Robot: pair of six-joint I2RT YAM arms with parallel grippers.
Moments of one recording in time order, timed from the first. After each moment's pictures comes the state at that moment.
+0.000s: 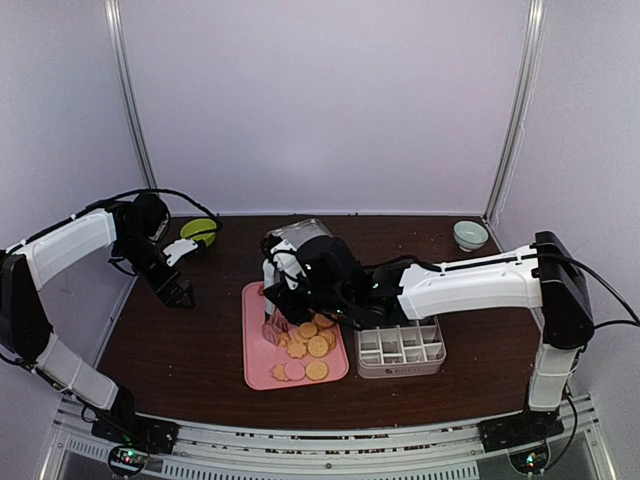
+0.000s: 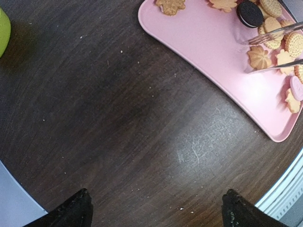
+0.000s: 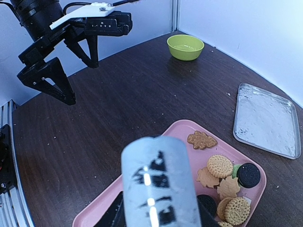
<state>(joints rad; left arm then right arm) -0.18 1.45 1.17 -1.05 0.22 0.55 1.14 1.89 1.39 0.04 0.20 0.14</state>
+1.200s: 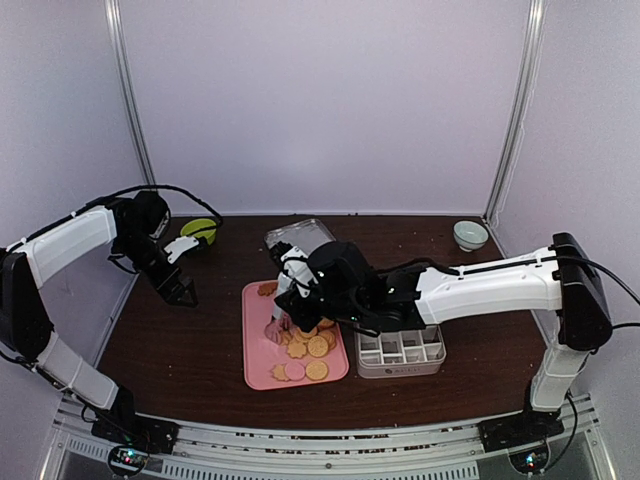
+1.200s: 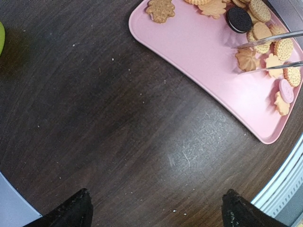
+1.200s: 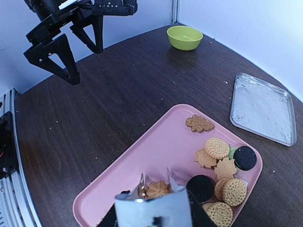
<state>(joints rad) -0.18 1.46 1.20 -1.07 0.27 0.55 1.16 1.80 1.30 0.00 0.22 0.14</state>
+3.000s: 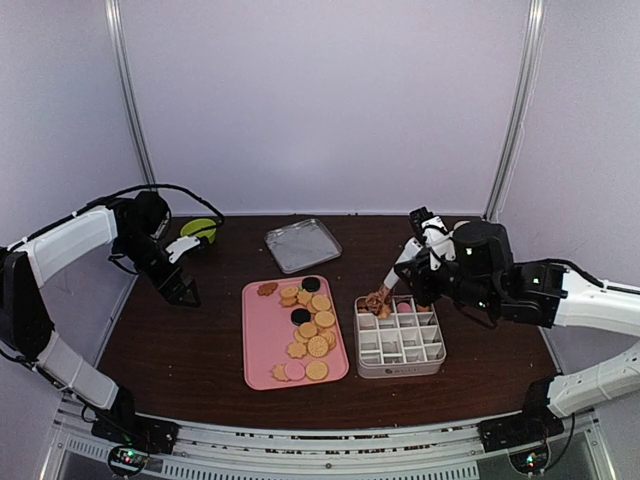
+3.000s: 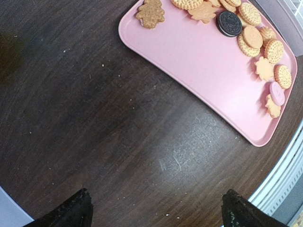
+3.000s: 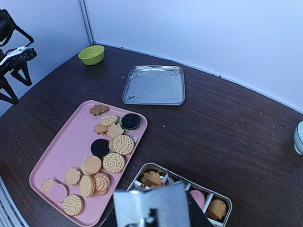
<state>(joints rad) -0.18 1.47 1.20 -1.07 0.32 0.55 0.95 1.09 0.85 -0.20 0.35 0.22</state>
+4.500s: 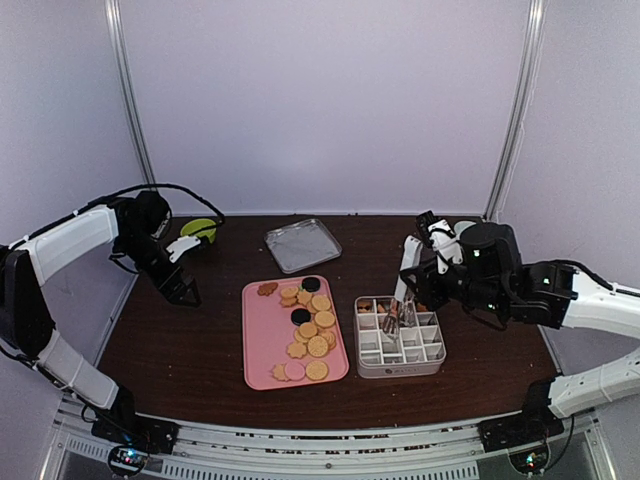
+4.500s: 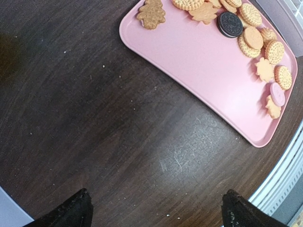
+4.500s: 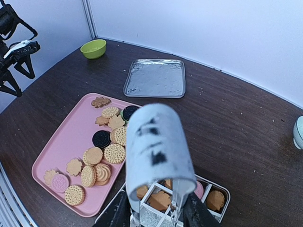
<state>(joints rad) -0.18 1.48 1.21 -1.07 0.32 0.55 0.95 1.04 0.85 -0.29 0.33 0.23</state>
